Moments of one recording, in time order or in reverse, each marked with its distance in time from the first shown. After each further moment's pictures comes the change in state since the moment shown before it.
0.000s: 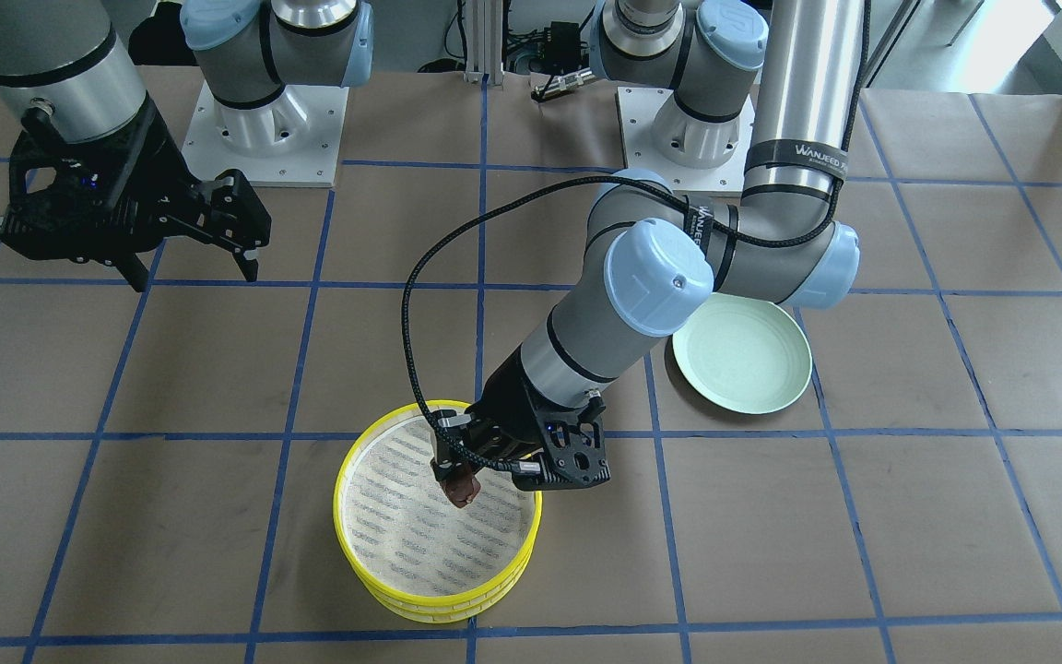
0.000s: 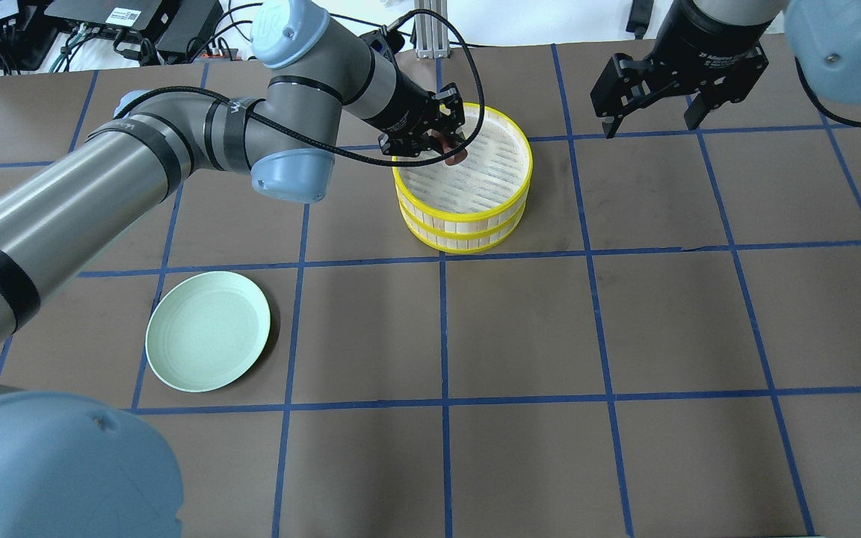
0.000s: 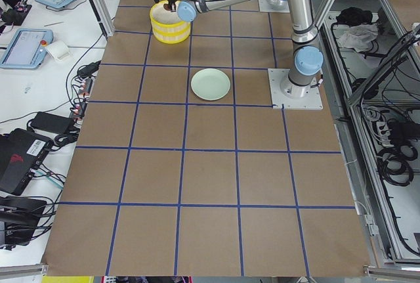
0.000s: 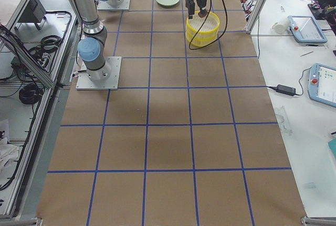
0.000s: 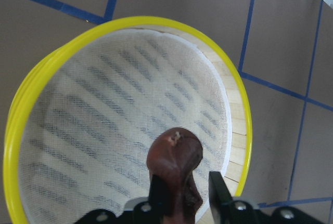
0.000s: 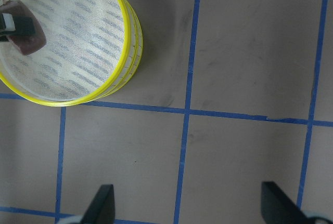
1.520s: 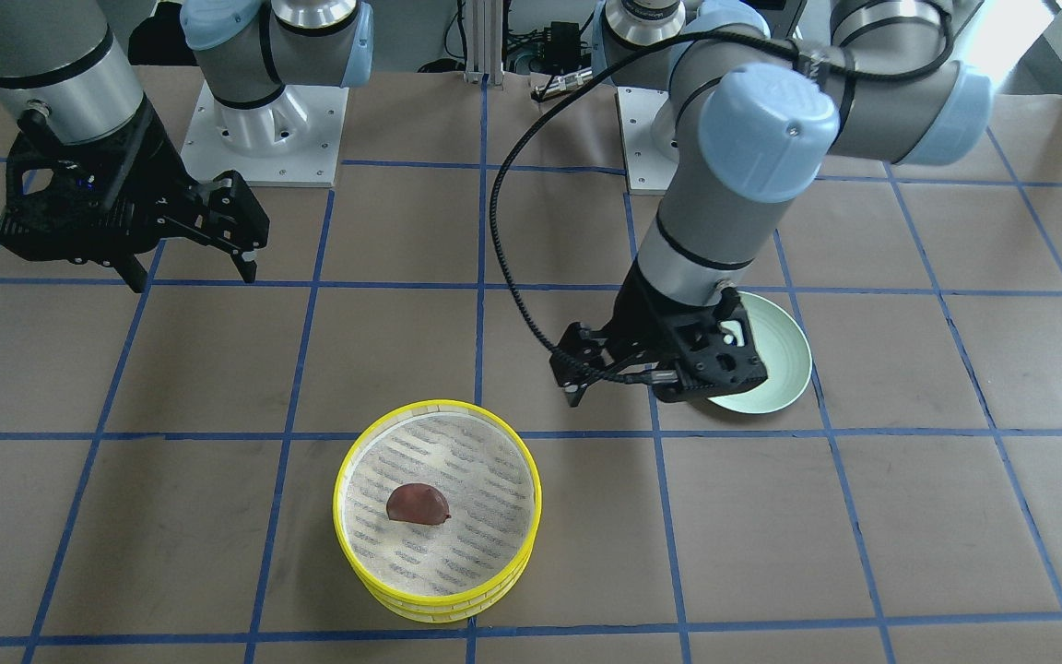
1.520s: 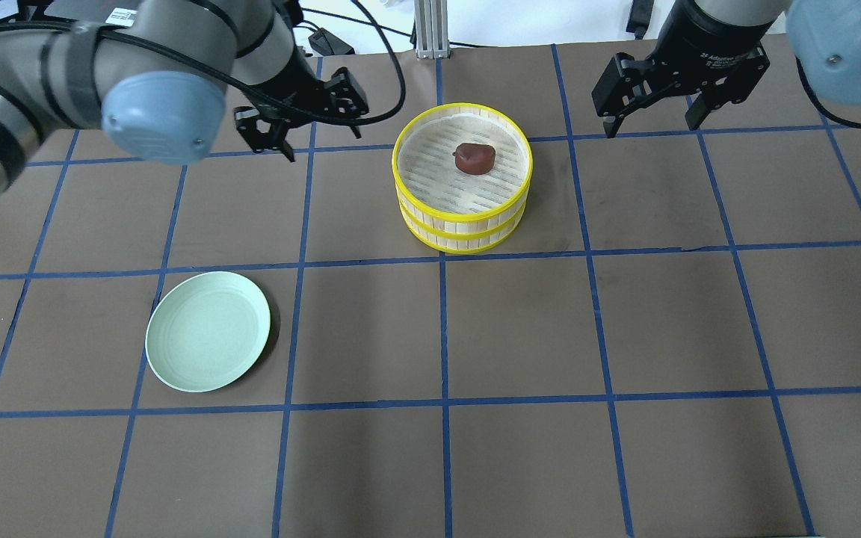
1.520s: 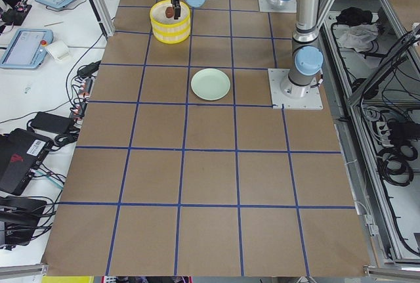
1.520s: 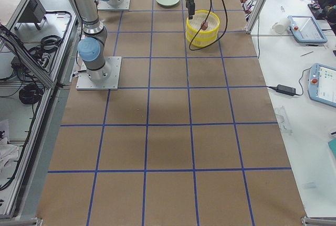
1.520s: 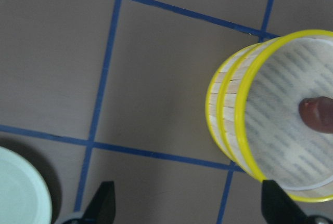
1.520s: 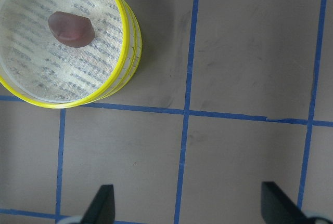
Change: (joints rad) left arm 0.101 0.243 0.016 -0.459 0.356 0.194; right arm -0.004 0.001 0.002 -0.004 0.002 0.004
